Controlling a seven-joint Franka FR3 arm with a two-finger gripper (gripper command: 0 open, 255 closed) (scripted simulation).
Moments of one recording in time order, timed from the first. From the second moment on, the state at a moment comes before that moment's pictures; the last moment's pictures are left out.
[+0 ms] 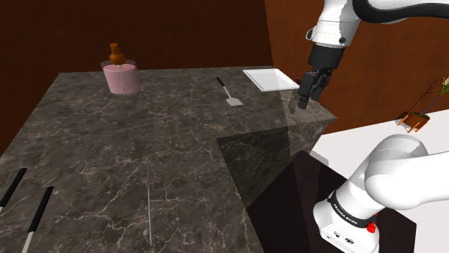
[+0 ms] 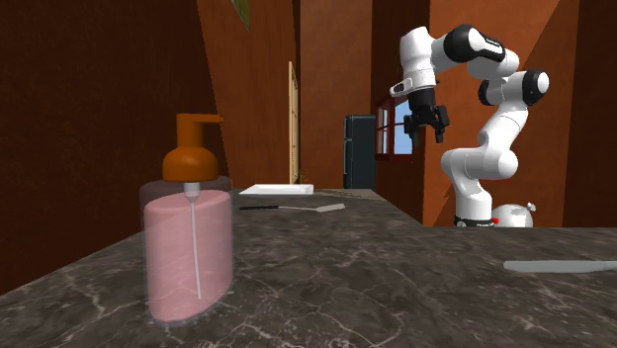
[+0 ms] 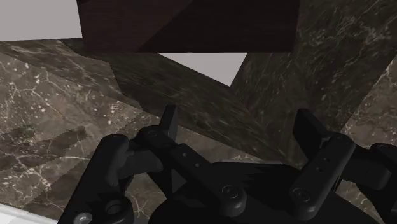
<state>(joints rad) 0.00 -0.82 0.01 -2.45 0.10 1.50 0.02</state>
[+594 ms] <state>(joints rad) -0.03 -0.57 0.04 -2.38 0.09 1.72 0.09</state>
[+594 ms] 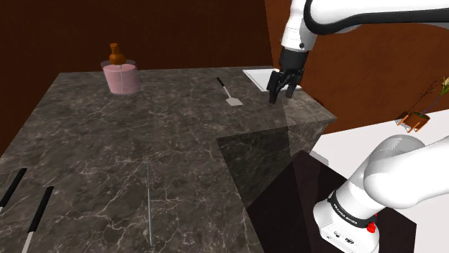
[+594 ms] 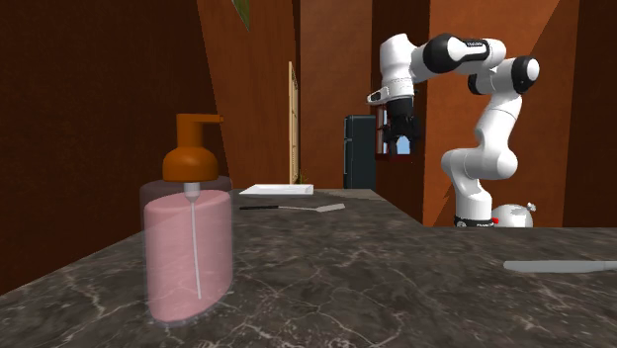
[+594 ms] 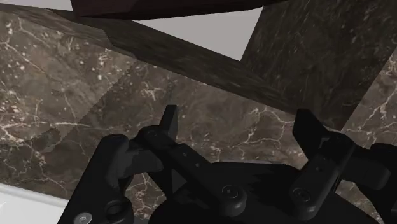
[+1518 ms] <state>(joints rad) -0.09 -0.09 0.07 -2.08 0.03 1.99 0.25</state>
